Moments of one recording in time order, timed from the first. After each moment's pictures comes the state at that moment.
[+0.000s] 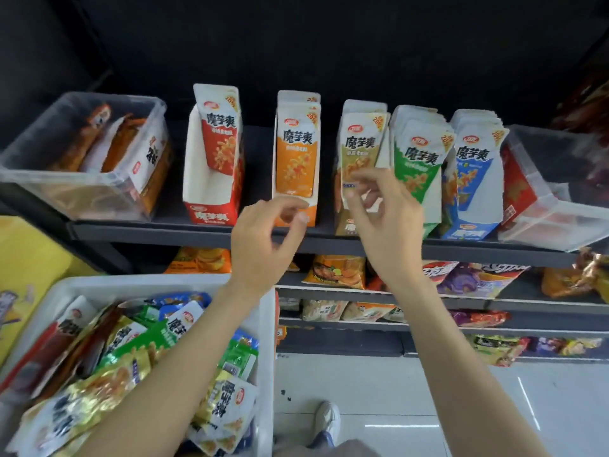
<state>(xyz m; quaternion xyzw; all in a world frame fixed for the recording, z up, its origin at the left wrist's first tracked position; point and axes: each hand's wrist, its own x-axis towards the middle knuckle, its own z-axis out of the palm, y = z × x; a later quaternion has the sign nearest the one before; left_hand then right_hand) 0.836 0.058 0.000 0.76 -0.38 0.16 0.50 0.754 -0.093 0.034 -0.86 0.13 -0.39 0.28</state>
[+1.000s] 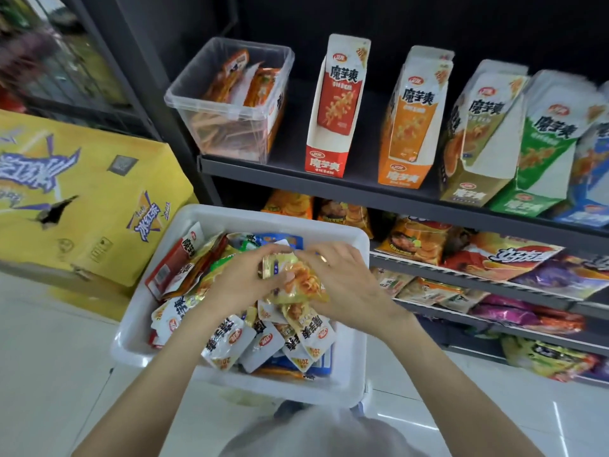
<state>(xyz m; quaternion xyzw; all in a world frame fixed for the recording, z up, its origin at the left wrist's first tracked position) 0.820 0.270 -0.065 0.87 -0.25 -0.18 0.38 0.742 0.086 -0.048 -0.98 -0.12 0.00 0.15</state>
